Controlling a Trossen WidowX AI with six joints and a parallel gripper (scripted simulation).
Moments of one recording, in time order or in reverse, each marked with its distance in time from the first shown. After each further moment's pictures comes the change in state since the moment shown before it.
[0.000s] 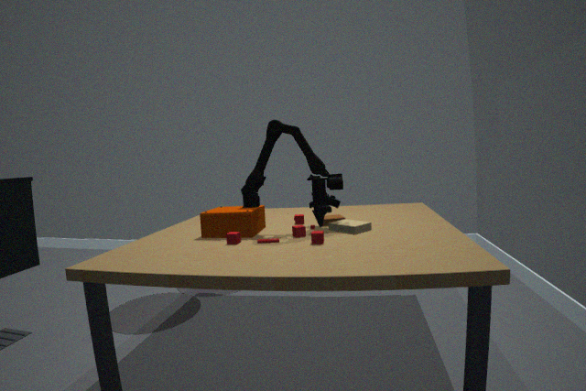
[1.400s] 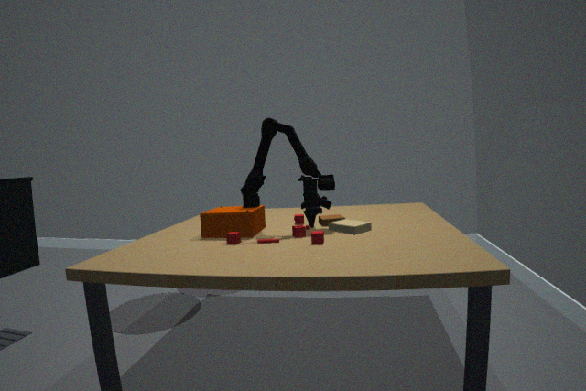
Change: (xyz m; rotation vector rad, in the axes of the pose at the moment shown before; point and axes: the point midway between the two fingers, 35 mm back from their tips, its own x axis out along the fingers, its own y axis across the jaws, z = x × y) arm 0.001 -0.002 -0.039 0.010 0.008 0.002
